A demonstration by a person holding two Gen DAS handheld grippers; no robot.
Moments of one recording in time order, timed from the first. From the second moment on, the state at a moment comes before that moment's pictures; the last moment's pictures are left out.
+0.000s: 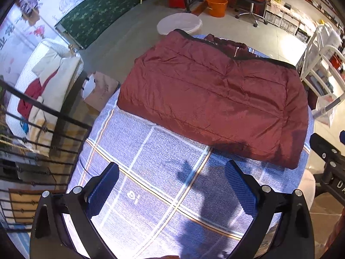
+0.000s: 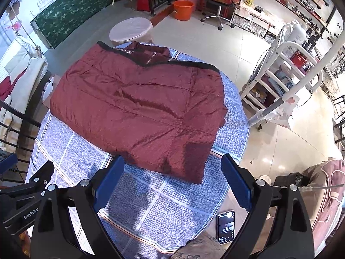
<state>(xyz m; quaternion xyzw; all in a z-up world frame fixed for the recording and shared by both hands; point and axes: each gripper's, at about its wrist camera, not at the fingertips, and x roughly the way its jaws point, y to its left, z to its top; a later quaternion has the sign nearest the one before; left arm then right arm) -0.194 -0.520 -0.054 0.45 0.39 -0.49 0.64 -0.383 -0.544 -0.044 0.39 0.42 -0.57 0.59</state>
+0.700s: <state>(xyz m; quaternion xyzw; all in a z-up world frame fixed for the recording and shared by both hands) -0.194 -0.534 -0.051 0.46 0.38 -0.50 0.63 -0.384 -0.547 -0.046 0.39 0.42 -0.57 0.58</state>
